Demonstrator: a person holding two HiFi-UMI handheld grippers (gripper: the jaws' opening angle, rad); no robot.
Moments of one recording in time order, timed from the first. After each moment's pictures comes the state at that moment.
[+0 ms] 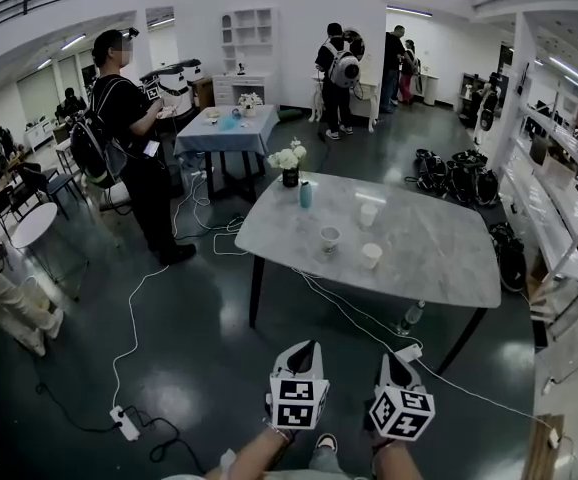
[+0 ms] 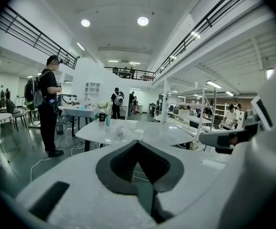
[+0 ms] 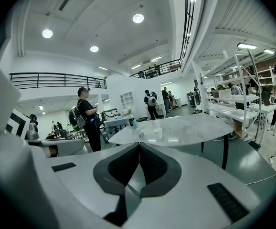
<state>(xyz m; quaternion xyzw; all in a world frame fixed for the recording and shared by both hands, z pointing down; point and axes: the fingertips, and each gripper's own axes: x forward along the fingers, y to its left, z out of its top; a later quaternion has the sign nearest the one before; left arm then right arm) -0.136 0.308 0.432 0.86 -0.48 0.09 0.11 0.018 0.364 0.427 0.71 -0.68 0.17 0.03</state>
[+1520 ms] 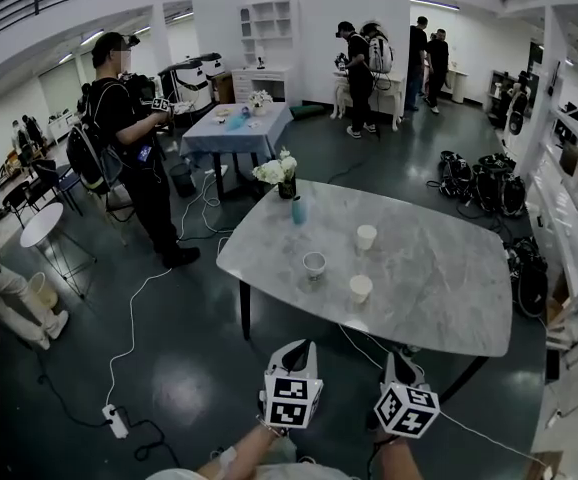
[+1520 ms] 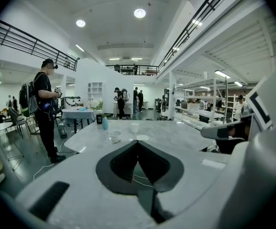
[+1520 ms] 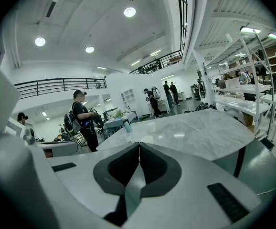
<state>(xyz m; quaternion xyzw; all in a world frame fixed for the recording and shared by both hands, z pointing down) -0.023 0.157 0.440 0.84 -0.51 0.14 0.10 0.158 0.195 0.443 0.68 -0.70 0.21 0.02</state>
